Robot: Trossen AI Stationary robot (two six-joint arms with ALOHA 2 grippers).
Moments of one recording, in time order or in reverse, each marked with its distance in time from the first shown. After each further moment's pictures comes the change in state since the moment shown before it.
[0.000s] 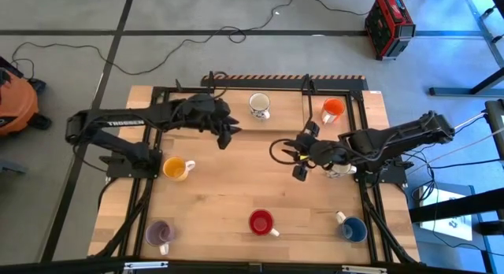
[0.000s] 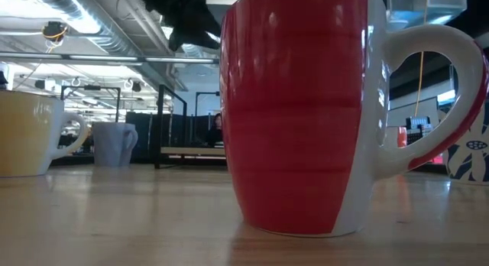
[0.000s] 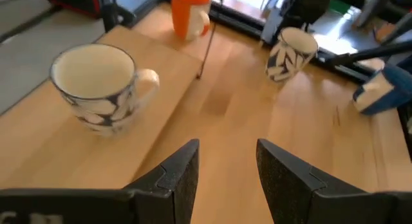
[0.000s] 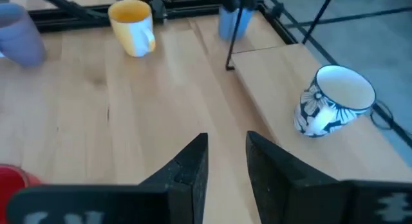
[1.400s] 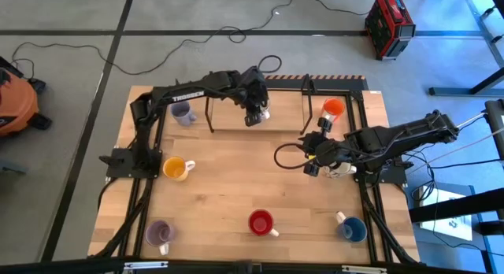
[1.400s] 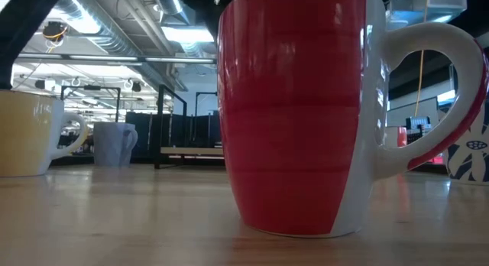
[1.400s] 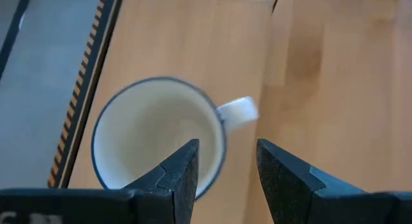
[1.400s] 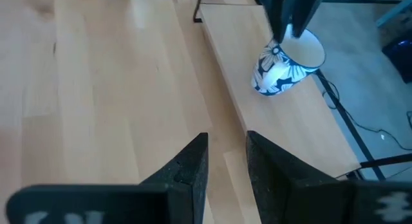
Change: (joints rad) left arm 0.218 0.693 0.734 -0.475 0.082 0.519; right arm -0.004 -0.066 -0.014 -0.256 0.065 -0.054
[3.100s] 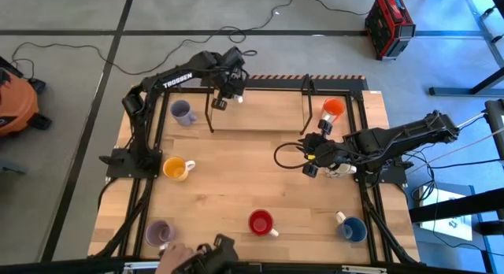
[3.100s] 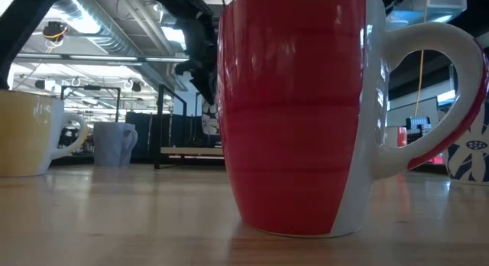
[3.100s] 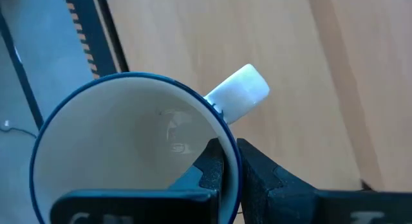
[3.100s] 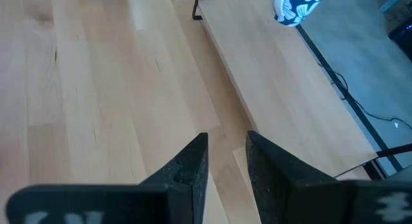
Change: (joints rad) left arm 0.231 -0.042 -0.002 -0.278 0.000 0.739; right arm 0.000 -0.010 -0.051 0.045 -0.004 0.073
